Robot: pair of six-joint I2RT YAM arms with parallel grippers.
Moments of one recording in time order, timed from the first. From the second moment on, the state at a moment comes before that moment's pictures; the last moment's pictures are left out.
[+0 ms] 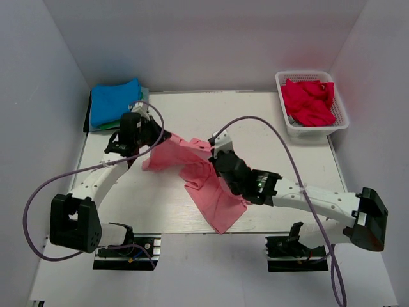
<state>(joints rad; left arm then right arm) -0.22 1.30 0.85 -0.08 0.26 -0.62 1.20 1.28 0.95 -0.14 0.69 0.17</state>
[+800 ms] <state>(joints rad) -0.24 1.17 1.57 -0.09 0.41 -0.52 1.08 1.15 1.75 -0.35 0.37 -0.43</state>
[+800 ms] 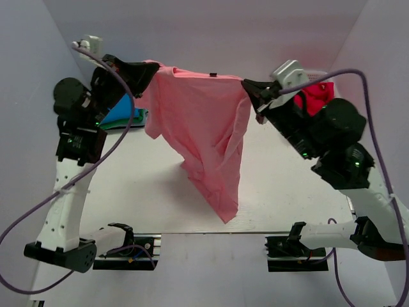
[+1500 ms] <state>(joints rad) -0.23 1.03 1.94 -0.16 0.65 -0.57 1.08 1.05 1.99 -0.50 -0.27 -0.50</state>
